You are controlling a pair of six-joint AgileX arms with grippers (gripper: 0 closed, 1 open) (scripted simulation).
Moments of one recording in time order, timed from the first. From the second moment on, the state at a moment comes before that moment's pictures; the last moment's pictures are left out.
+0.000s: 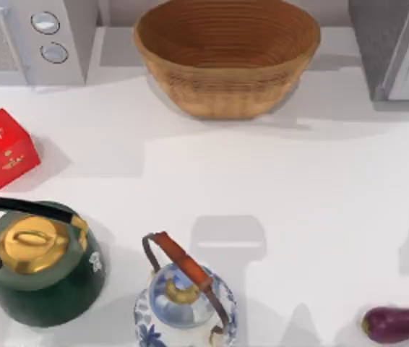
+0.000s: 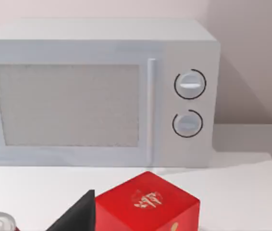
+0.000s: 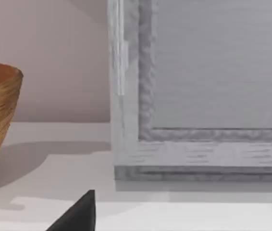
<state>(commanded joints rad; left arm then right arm) 0.00 0.00 0.00 0.00 0.00 0.00 0.00 0.00 0.00 0.00 0.00 0.00</state>
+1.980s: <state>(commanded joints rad) 0.34 2.03 1.72 -1.25 0.00 1.15 0.00 0.00 0.00 0.00 0.00 0.00</state>
